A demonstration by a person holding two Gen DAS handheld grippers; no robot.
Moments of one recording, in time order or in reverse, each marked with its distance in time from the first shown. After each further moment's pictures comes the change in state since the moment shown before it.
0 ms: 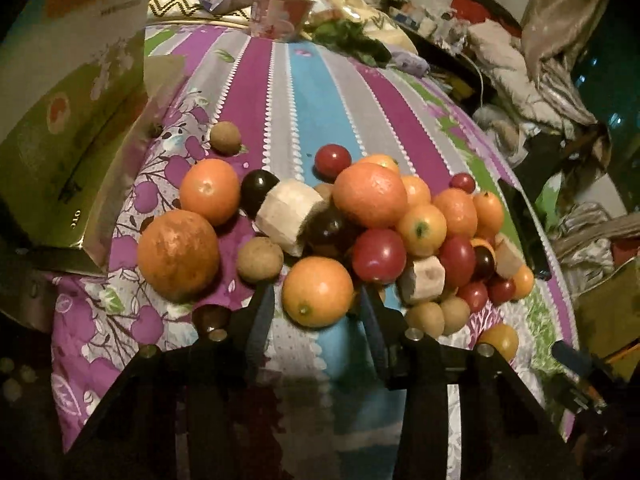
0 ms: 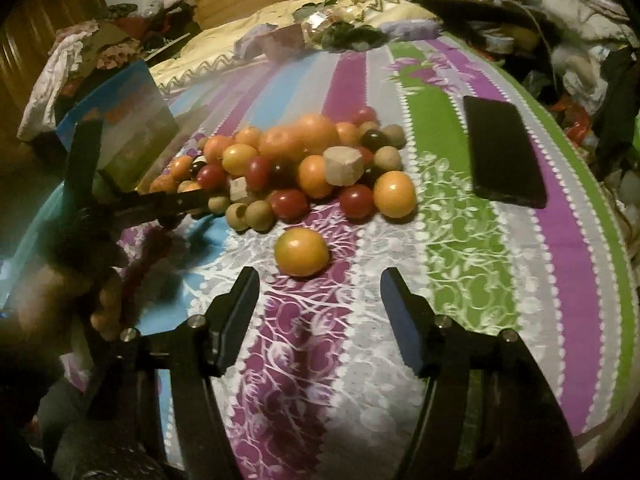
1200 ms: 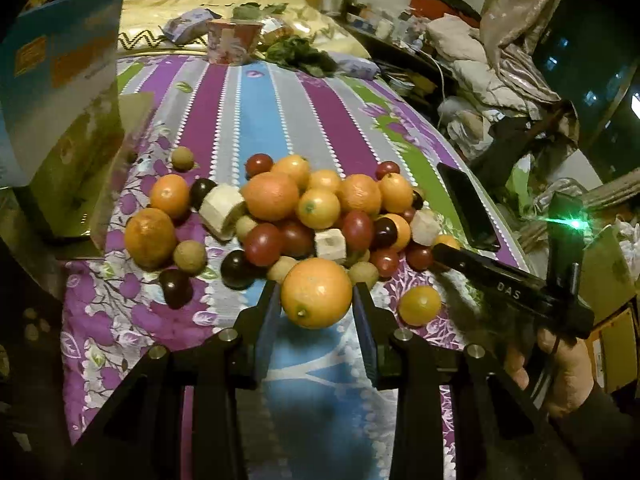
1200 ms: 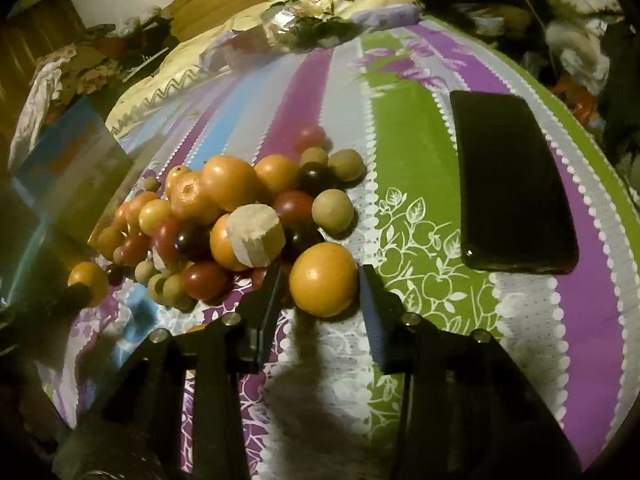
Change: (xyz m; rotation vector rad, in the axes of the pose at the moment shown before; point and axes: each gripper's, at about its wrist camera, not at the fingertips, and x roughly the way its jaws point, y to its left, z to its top) left arm -0.054 -0.050 -0.024 0.101 -0.028 -0.047; right arm 0.059 -0.060 0.045 0.089 0.009 0.016
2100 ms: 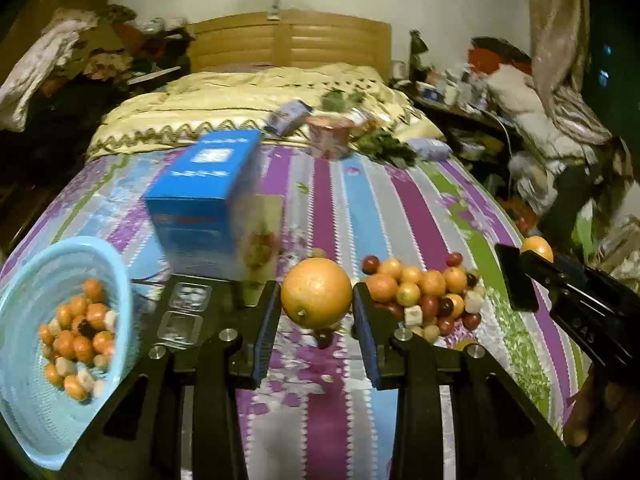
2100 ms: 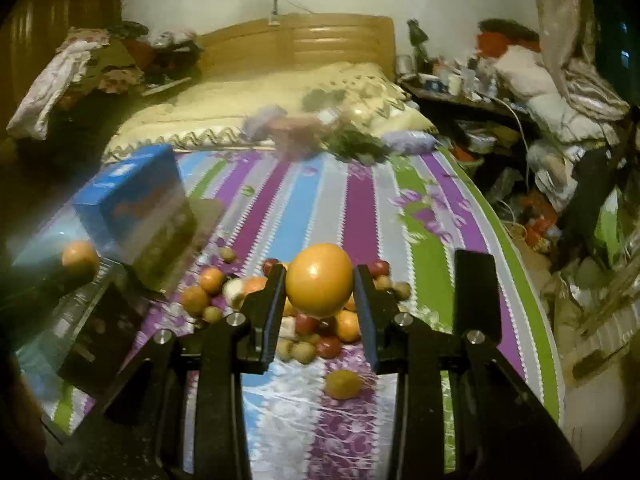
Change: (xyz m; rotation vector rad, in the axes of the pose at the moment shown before) left arm -0.155 0.015 0.032 -0.026 -0.241 0.352; right arm -0.119 0.160 0.028 -0.205 -0.261 -0.187
